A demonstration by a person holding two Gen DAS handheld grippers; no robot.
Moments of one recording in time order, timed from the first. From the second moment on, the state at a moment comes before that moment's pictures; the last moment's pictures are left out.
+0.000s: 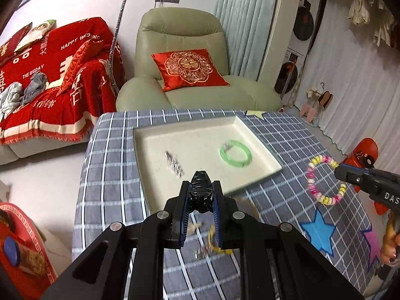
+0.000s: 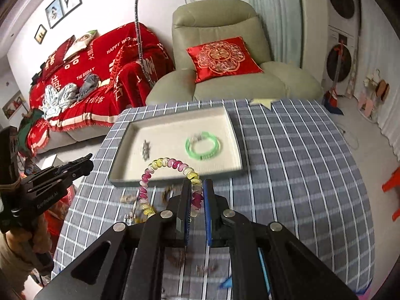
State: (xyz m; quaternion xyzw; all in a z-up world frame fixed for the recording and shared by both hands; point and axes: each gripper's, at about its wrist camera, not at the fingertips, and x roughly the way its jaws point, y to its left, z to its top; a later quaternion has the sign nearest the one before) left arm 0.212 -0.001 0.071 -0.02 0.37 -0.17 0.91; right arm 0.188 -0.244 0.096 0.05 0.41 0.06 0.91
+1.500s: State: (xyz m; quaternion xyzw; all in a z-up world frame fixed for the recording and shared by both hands) left arm 0.367 -0.066 -0.043 0.07 0.46 -0.10 0.88; right arm 0.362 -0.240 -0.035 0.06 0.49 0.03 0.87
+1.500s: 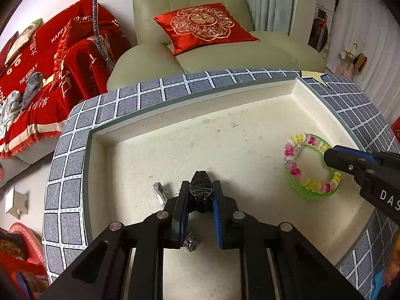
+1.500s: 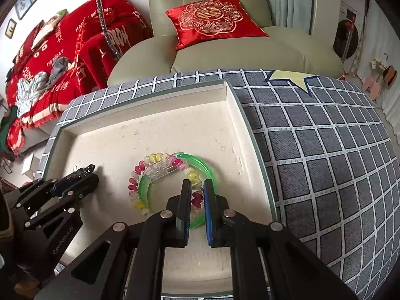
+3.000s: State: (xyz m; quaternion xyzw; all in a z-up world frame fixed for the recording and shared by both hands) left arm 0.196 -0.017 0.023 0.02 0.38 -0.11 0.92; right arm 0.162 -0.269 0.009 0.15 0.41 0.03 0.90
